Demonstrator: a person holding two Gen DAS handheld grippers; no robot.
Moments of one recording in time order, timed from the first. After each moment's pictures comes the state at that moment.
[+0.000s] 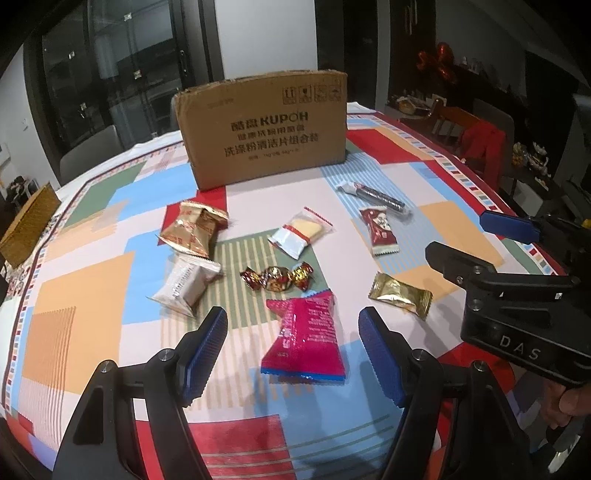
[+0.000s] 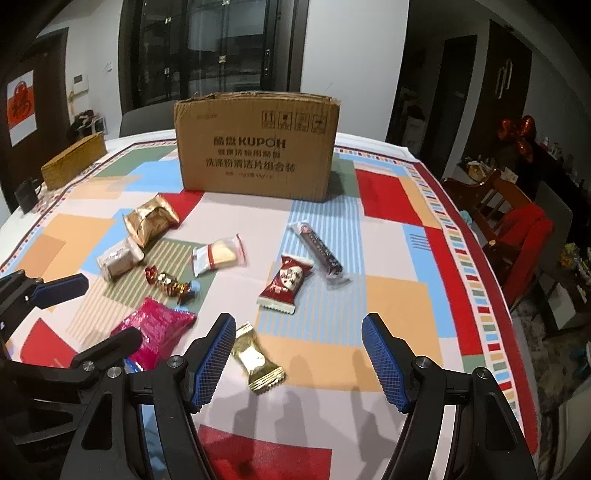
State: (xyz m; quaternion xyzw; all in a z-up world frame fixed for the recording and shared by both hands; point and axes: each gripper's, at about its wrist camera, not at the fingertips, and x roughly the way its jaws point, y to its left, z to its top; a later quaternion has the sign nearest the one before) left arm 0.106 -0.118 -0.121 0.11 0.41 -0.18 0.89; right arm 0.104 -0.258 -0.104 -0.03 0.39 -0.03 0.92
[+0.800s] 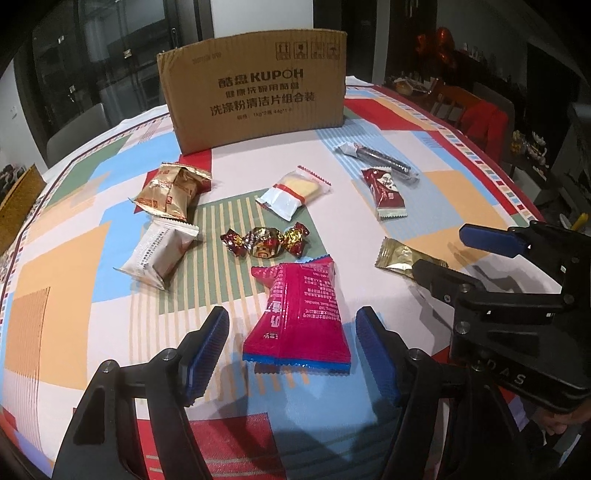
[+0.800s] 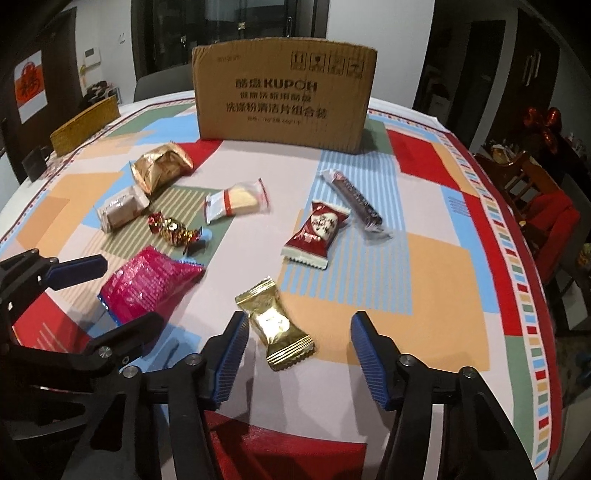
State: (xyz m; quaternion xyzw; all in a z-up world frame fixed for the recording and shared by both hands) left arm 0.117 -0.121 -0.157 0.11 0.44 -0.19 0.87; right arm 0.114 -0.247 -0.147 -0.04 0.45 0.01 0.89
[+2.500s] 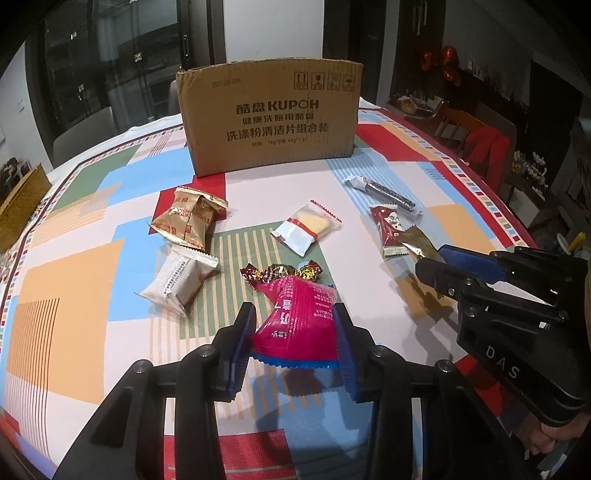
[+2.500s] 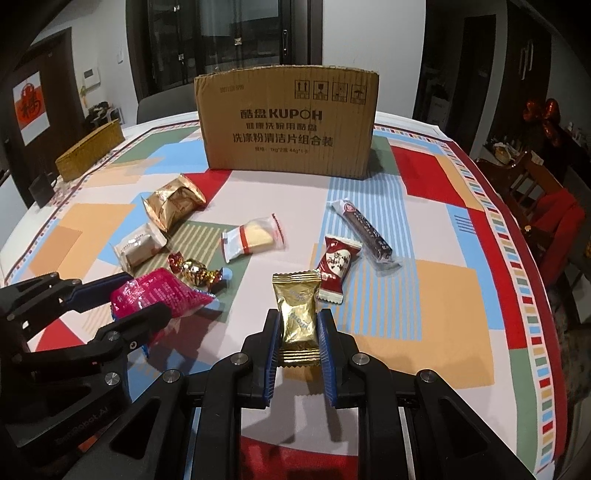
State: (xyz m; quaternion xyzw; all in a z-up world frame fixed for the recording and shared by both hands) left arm 0.127 -0.109 -0.130 0.08 0.42 -0.18 0.88; right arm 0.123 -0.238 -0.122 -0.01 0.42 0.02 0.91
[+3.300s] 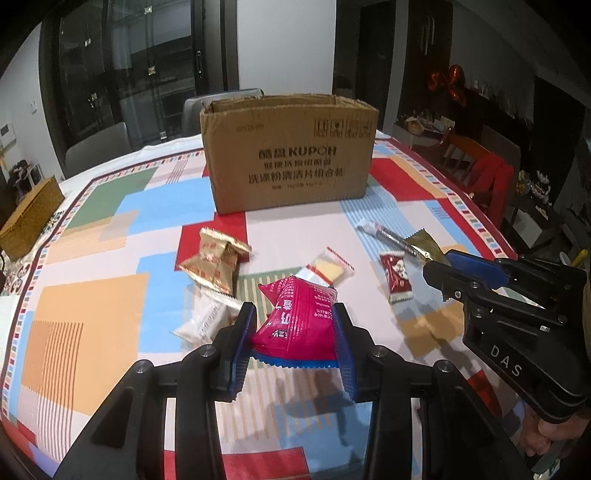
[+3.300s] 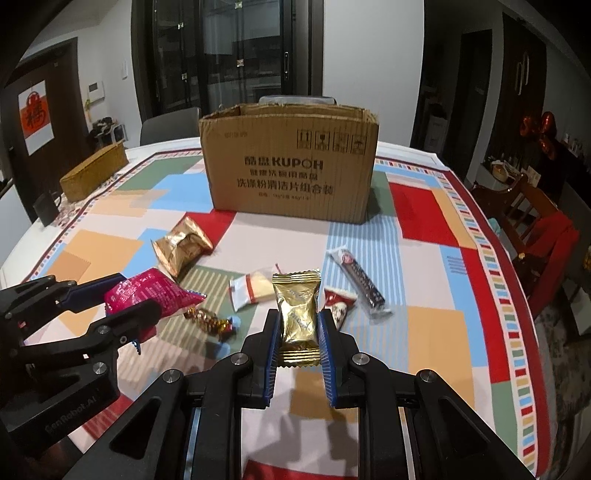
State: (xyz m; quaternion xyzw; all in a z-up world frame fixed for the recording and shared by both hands) left arm 0.141 -0.096 -0.087 0.07 0.39 -0.17 0.90; right arm 0.134 -0.236 -0.083 -0.01 0.38 0.02 0.92
